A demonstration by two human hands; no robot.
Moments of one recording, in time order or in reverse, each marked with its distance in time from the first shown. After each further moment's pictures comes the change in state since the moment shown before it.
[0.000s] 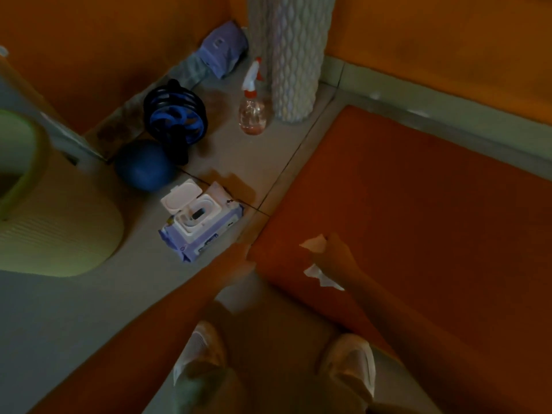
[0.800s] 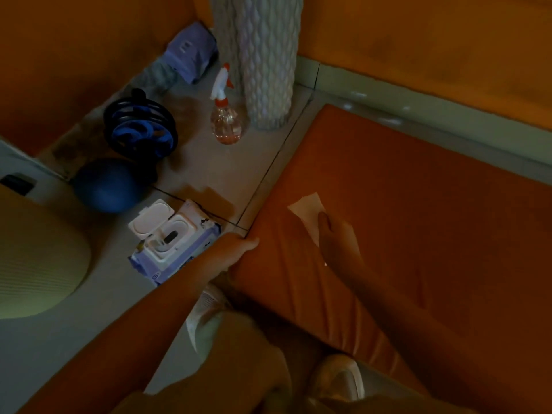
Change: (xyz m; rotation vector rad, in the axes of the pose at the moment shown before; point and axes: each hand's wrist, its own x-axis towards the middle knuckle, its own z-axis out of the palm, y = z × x) left_hand 0.032 0.066 -0.035 -0.471 -0.123 -0.111; right_hand 0.030 -0.024 -0.043 0.058 0.269 -0.227
